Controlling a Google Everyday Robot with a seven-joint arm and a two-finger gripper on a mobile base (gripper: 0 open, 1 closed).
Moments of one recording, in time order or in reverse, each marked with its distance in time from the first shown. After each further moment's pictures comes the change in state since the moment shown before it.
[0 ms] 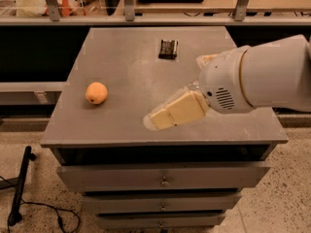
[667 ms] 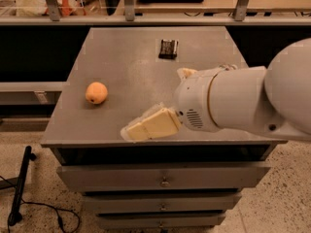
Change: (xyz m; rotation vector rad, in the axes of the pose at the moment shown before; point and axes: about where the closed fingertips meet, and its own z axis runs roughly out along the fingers) arm 0.003 0.028 0.037 0.004 -0.058 0.001
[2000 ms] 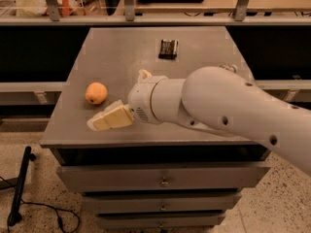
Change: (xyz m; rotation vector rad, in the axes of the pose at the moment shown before) arm -0.012 0.000 0.119 -0.017 -0.107 -0.027
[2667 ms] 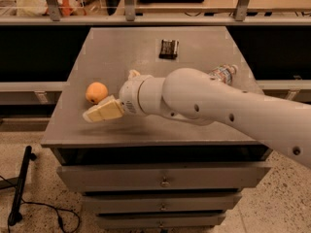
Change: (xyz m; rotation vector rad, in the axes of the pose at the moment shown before) arm 0.008 -0.022 0.067 -0.025 -0.029 0.024
